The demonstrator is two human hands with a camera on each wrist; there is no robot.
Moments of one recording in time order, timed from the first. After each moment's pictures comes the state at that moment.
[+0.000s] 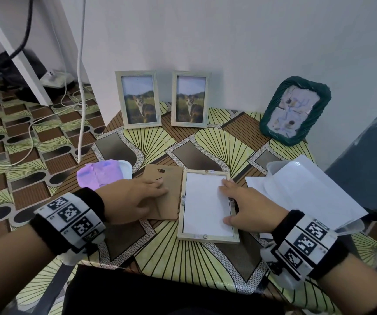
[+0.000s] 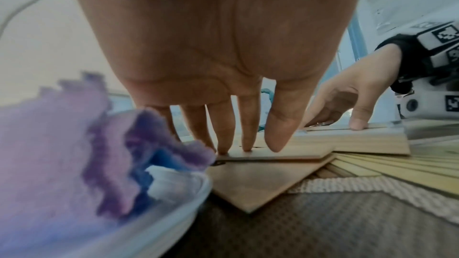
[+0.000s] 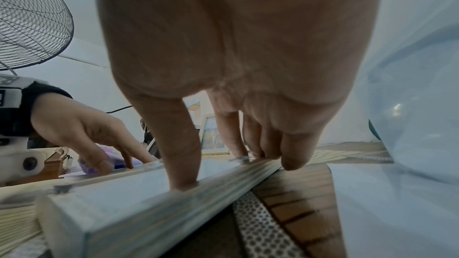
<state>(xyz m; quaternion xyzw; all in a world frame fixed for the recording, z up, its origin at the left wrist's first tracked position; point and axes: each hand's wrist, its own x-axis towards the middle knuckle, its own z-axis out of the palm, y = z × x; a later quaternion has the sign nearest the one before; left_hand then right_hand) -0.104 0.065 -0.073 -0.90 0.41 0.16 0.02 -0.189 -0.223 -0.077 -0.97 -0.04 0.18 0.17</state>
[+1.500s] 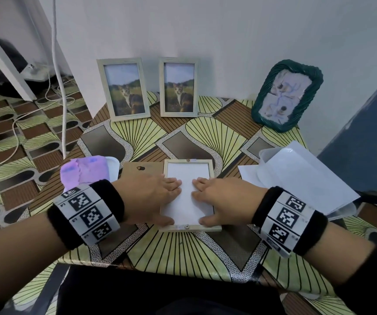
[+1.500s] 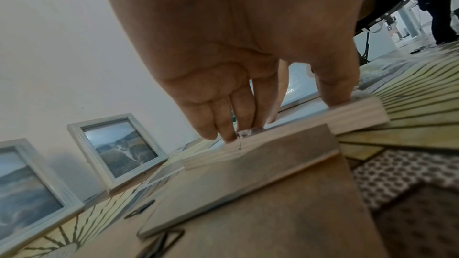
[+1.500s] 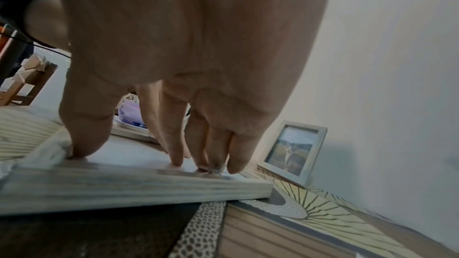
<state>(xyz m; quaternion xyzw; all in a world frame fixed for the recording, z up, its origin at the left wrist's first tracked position) -0.117 0.009 -0.074 -0.83 0.53 0.13 0.16 -0.178 -0.197 -0.073 -0.95 -0.26 0.16 -0.05</state>
